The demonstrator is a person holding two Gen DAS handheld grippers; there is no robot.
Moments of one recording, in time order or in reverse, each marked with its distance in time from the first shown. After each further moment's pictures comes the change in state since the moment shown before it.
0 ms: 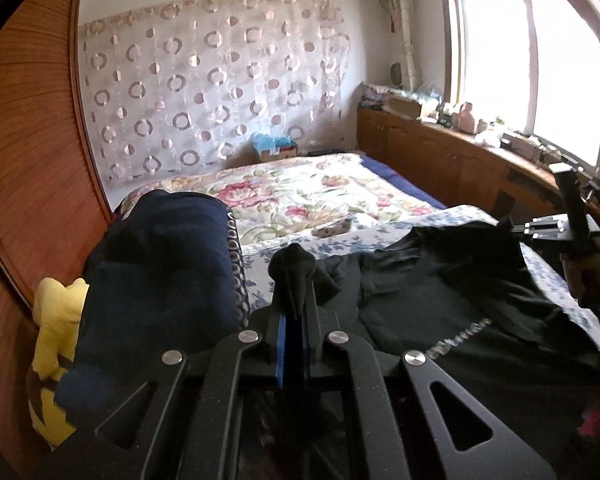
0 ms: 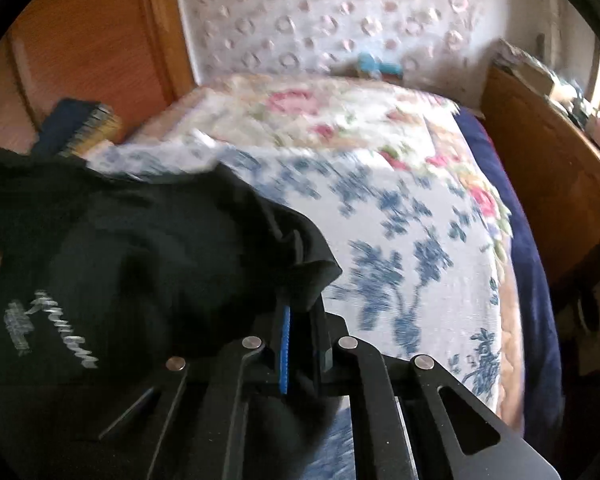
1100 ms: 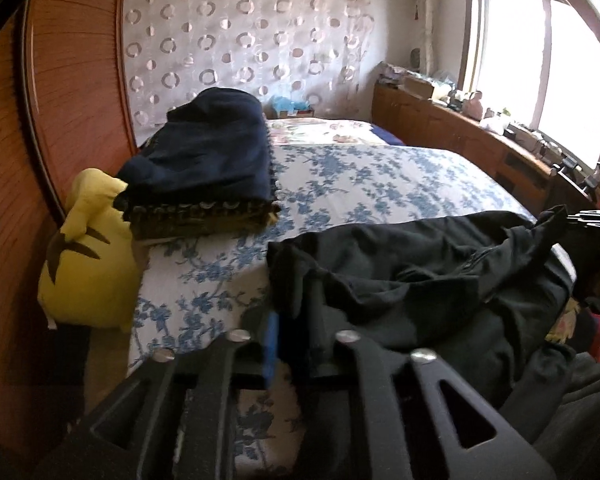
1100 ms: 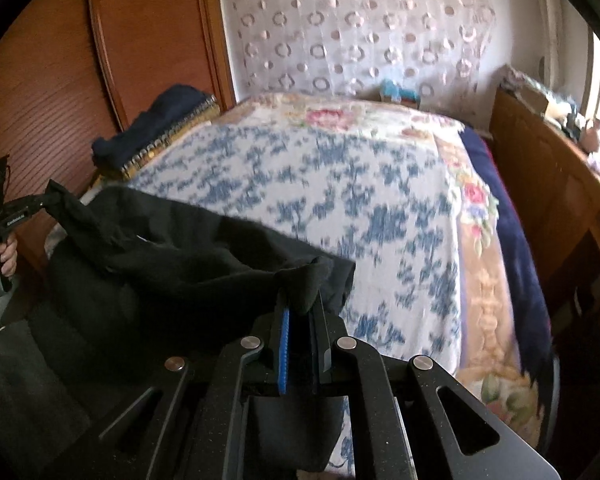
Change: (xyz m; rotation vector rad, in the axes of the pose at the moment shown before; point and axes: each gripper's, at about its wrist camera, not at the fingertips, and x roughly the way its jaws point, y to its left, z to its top) left arm -0.103 -0.011 -0.138 -0.114 0.110 0.041; right arm -0.191 0.041 -0.128 -0.041 0.006 0.037
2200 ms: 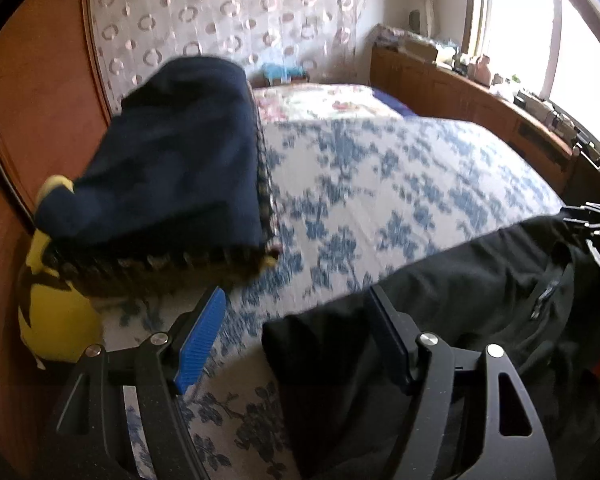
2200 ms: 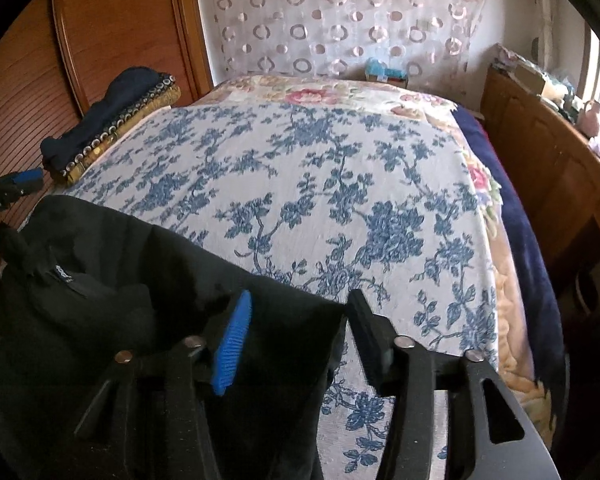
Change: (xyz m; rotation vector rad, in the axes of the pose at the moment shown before) left arm 0.106 0.005 0.050 0.050 0.152 -0.010; right arm 0.071 -0.016 0.034 0.032 0.043 -0.040
